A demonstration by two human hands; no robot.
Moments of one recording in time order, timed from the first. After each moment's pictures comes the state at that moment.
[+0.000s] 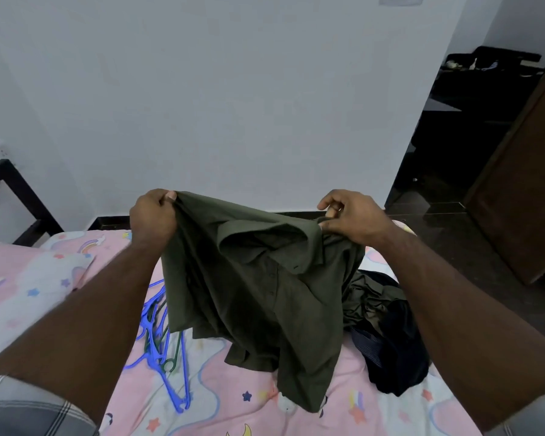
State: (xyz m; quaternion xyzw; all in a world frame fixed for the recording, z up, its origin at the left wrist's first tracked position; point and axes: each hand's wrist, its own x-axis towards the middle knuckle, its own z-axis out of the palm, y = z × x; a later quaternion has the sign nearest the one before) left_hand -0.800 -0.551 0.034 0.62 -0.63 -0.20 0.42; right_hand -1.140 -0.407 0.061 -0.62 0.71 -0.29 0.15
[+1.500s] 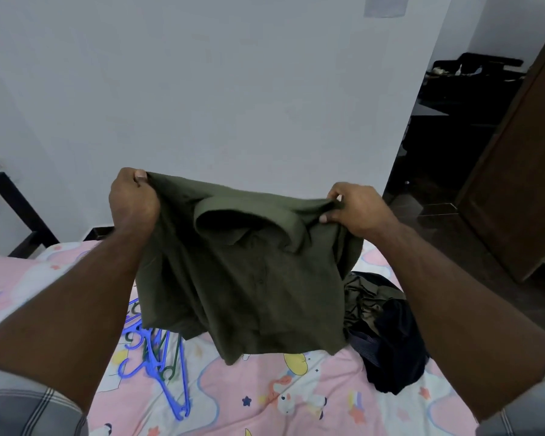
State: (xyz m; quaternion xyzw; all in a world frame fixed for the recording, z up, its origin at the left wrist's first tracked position) left_hand -0.797 -0.558 0.077 0.63 -0.58 -0.15 0.49; right_hand -1.145 -0.398 0.082 -0.60 0.76 -0.25 0.02
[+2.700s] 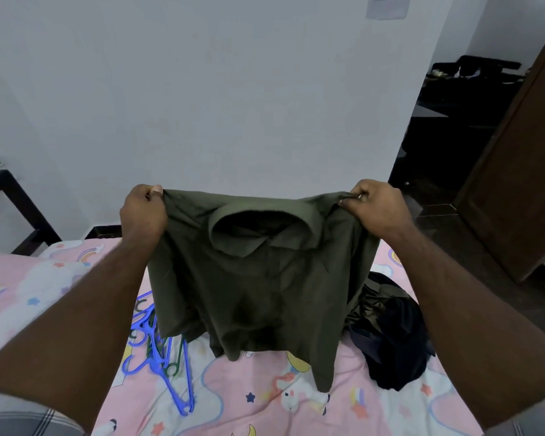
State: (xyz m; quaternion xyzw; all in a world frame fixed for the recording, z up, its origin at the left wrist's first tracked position) left_hand -0.781 -0.542 0.058 0.63 -0.59 -0.22 0.46; right_hand -1.149 -0.382 0.075 -0.52 0.77 -0.37 0.02
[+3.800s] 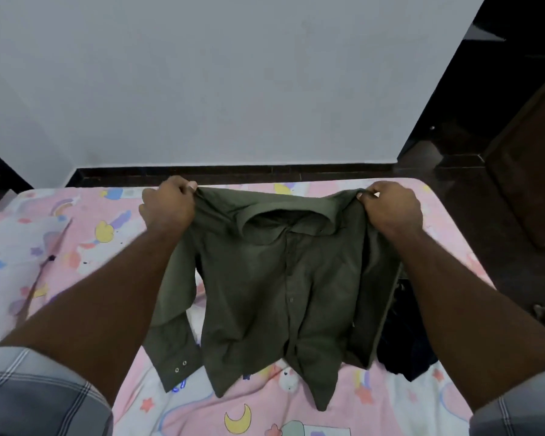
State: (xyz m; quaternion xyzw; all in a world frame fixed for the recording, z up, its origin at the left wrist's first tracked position) left_hand -0.856 -0.644 -0.083 0.70 -0.64 -0.17 0.25; right_hand -1.211 -0.495 -0.076 -0.43 0.87 -0.24 0.03
